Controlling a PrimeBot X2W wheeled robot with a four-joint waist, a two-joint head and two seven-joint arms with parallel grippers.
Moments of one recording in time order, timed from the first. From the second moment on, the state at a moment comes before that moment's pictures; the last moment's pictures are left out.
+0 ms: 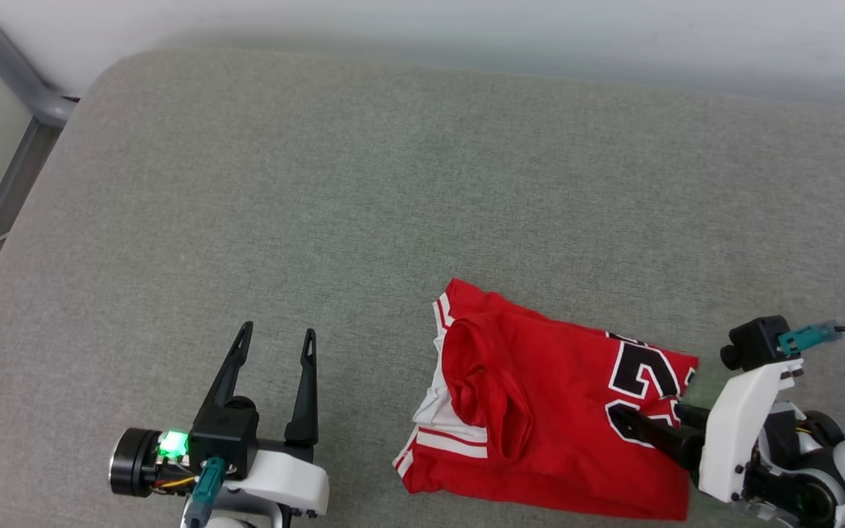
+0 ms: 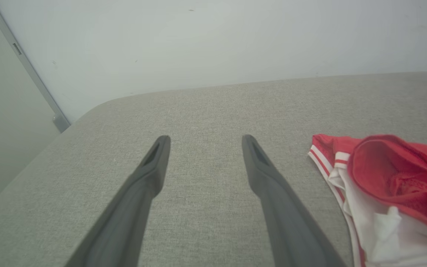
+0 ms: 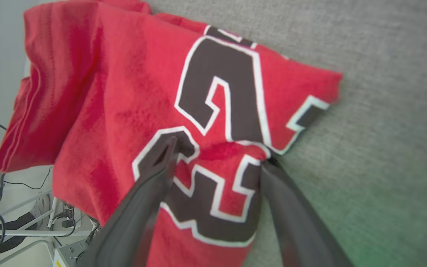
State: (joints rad) left arm -0.04 0.09 -0.16 0.07 -0.01 0.07 -0.26; right arm -0.23 -0.43 0.33 0.21 0.89 0.13 0.63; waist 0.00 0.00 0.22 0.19
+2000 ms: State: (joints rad) left arm -0.20 0.18 -0.17 -0.01 0.01 0.07 -0.26; right arm -0.69 -0.91 0.21 0.50 0.59 0.13 0.54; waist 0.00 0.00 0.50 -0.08
